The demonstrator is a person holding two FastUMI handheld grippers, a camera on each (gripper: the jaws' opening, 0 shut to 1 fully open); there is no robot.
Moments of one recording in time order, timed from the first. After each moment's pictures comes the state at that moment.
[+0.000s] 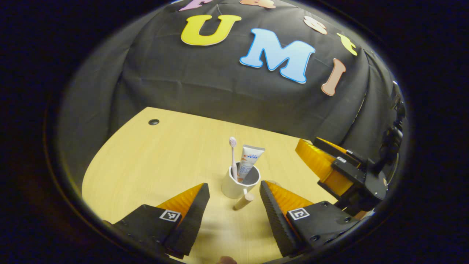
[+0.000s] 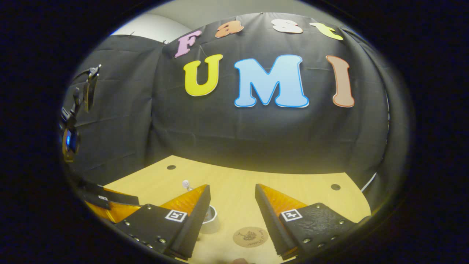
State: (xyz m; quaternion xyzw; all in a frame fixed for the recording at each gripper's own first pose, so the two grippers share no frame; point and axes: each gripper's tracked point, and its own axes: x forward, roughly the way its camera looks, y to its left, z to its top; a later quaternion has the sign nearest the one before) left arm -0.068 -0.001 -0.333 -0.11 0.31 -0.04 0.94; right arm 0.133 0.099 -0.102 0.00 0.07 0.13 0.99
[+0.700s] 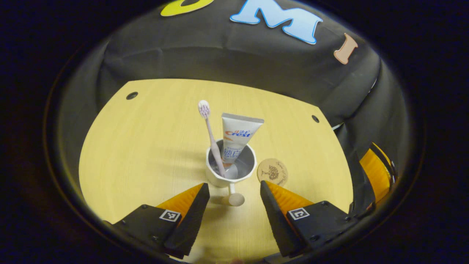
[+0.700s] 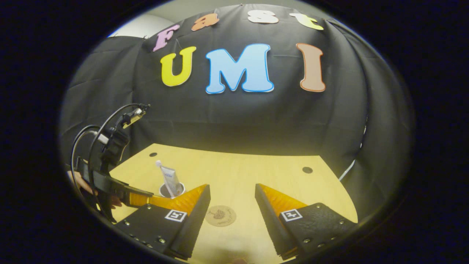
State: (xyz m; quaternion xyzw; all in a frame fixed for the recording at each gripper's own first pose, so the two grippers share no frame) left arm -0.027 -0.042 -0.415 -0.09 0.47 -0.04 0.88; right arm 0.094 0.013 -0.132 0.01 0.15 0.07 0.99
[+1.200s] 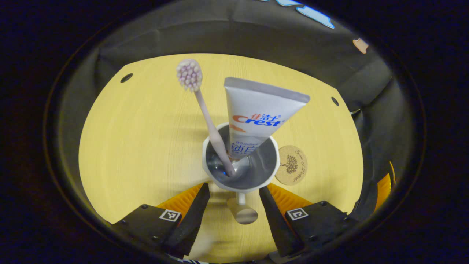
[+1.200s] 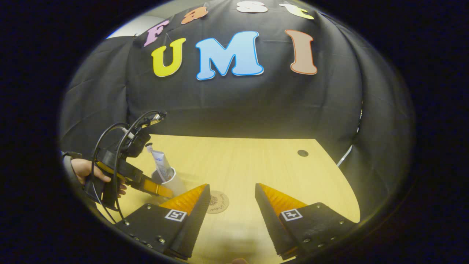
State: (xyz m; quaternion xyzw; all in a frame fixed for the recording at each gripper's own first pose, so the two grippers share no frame) left arm -0.009 -0.037 -0.472 -0.08 0.56 0.00 0.82; right arm 0.077 -0.010 -0.163 0.03 0.20 0.06 0.98
